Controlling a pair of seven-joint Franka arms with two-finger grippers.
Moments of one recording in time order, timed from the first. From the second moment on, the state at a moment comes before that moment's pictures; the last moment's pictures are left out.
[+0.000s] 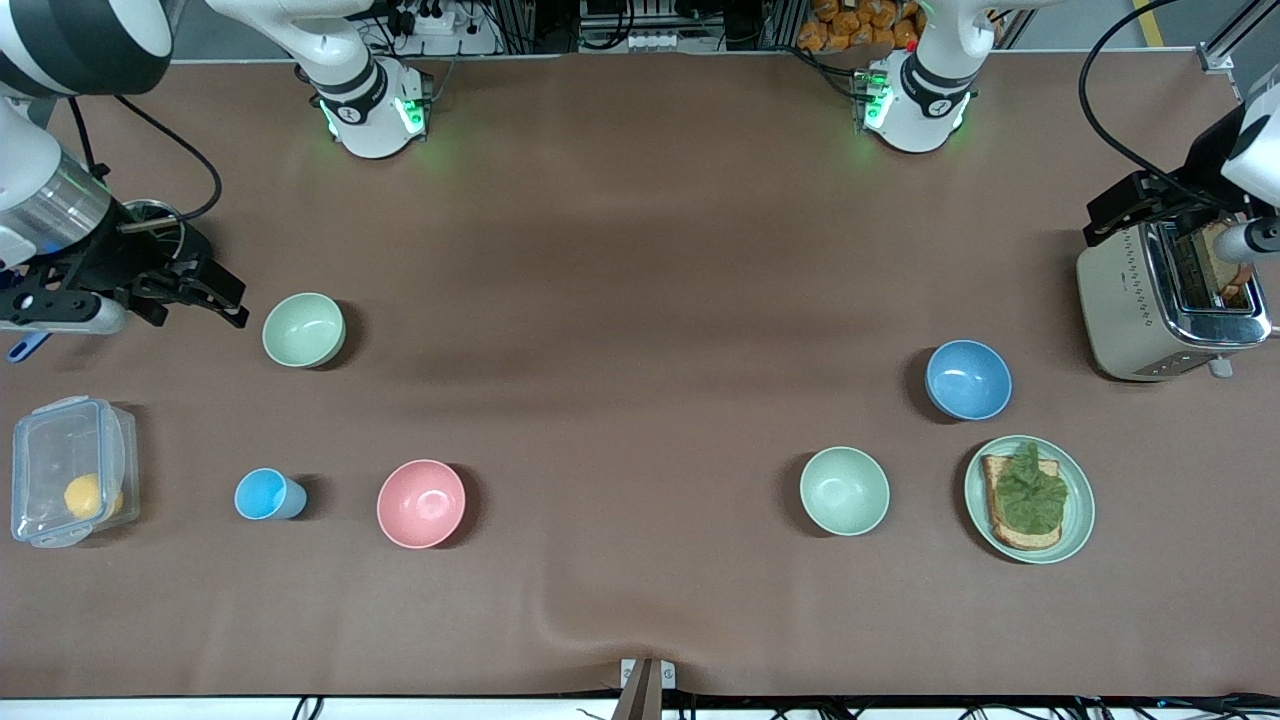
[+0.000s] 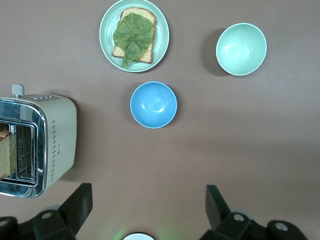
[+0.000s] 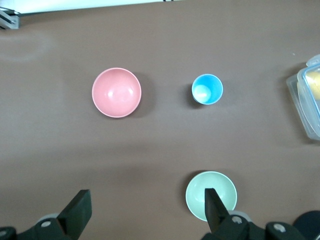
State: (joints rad) left arm -0.02 -0.03 -0.05 -1.55 0.00 1.48 -0.18; right arm 0.05 -0.01 0.05 -1.70 0.03 1.83 0.14
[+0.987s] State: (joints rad) left arm 0.02 0.38 -0.05 -1.60 0.07 1.76 -0.17; right arm 0.00 0.06 0.03 -1.72 0.01 1.76 0.06
